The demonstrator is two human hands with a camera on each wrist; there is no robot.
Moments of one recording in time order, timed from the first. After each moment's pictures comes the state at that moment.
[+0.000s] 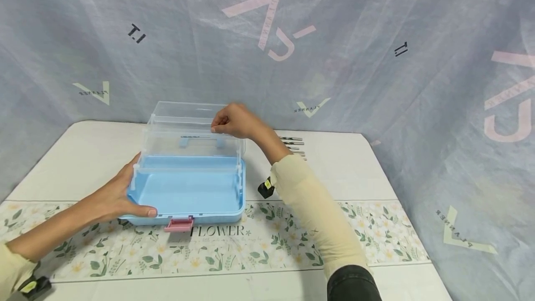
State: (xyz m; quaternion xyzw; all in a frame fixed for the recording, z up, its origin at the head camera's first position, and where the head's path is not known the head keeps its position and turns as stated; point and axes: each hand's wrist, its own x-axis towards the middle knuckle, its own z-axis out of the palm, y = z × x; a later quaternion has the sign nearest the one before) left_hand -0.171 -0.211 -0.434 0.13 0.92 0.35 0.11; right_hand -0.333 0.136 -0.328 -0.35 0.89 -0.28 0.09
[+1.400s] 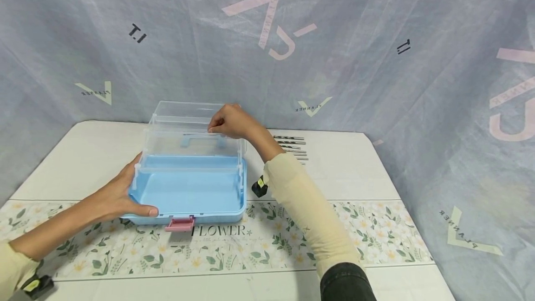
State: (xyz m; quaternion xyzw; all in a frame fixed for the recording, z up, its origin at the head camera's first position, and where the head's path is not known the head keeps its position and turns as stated) left_hand -0.170 -0.210 -0.432 0.13 0.91 0.36 0.11; right_hand -0.337 0.120 -0.336 -0.36 0.90 -0.25 0.07
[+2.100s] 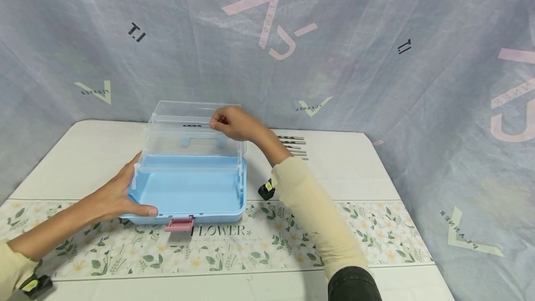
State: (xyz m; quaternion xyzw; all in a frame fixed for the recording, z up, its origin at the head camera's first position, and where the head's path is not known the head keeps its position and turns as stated) left_hand -0.171 -0.211 -0.433 0.13 0.91 0.37 0.12; right_hand -0.329 0.134 -0.337 -0.35 0.88 -0.31 0.09
